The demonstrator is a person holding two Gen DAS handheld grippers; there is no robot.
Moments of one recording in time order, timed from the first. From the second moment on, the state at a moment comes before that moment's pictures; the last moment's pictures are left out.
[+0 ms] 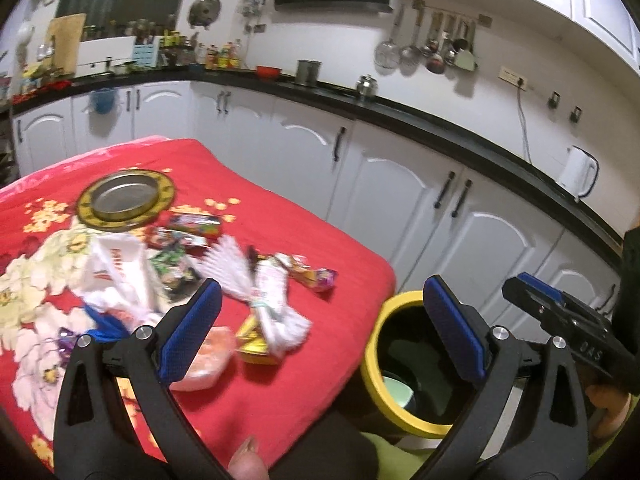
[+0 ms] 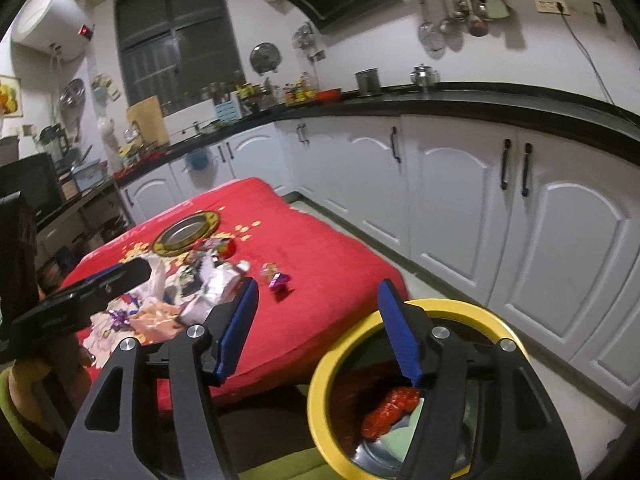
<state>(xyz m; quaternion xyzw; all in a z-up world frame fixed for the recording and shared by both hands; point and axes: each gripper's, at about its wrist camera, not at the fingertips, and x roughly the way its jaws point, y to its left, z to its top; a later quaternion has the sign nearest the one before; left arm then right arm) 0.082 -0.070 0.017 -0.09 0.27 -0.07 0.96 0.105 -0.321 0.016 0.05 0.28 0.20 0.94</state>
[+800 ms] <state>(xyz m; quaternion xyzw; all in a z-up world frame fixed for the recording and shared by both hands) 0.082 0.033 0.024 -0.11 0.25 0.03 0.96 0.127 -0.199 0.008 -0.01 0.32 0.30 0.90</state>
